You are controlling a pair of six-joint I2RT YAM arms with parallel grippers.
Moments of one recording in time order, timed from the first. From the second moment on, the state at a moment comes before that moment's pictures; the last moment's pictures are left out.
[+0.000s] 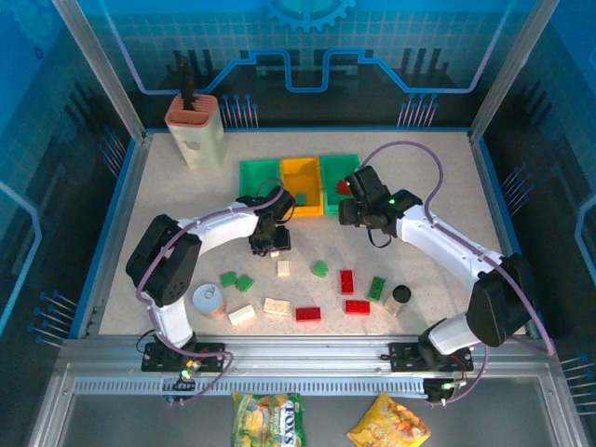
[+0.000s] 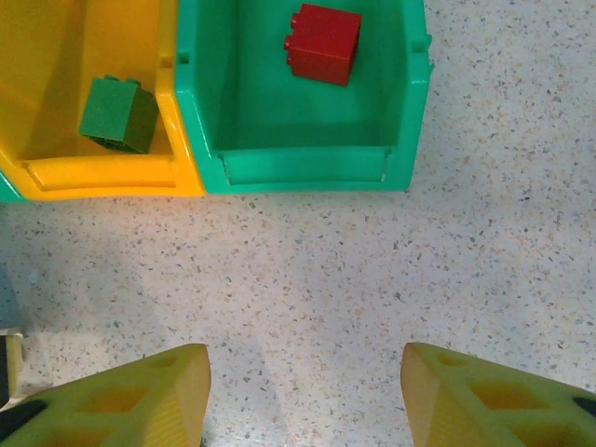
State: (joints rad) left arm -0.57 1.82 1.18 -0.72 -0.01 -0.74; right arm 0.55 1.46 1.16 -0.70 0.22 0.49
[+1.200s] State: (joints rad) left arm -0.57 1.83 1.20 -0.72 -0.01 -0.69; right arm 0.55 1.46 1.15 -0.71 0.22 0.51
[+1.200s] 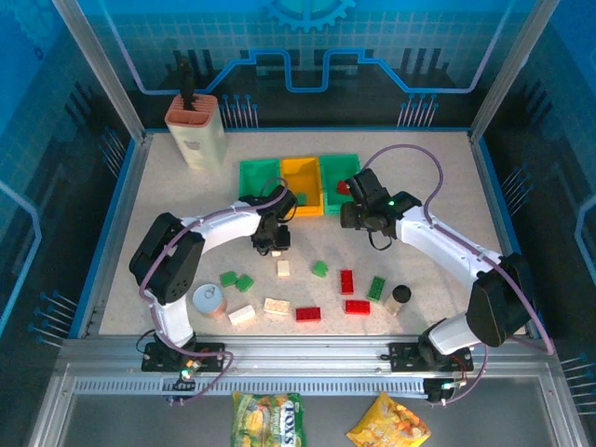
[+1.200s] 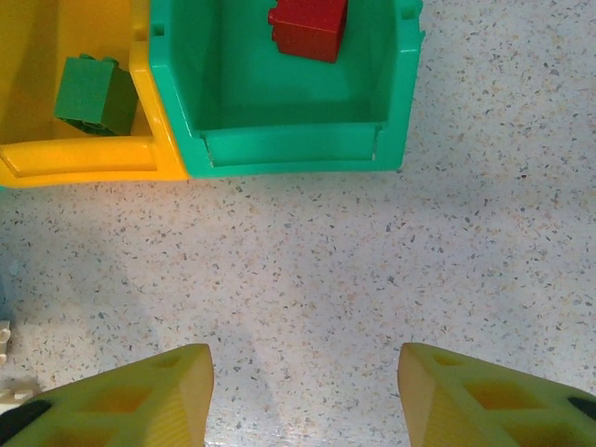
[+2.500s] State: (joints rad) left arm -0.28 2.15 1.87 -0.86 -0.01 -0.40; right arm 0.55 1.31 1.11 -0.83 0.32 0.50
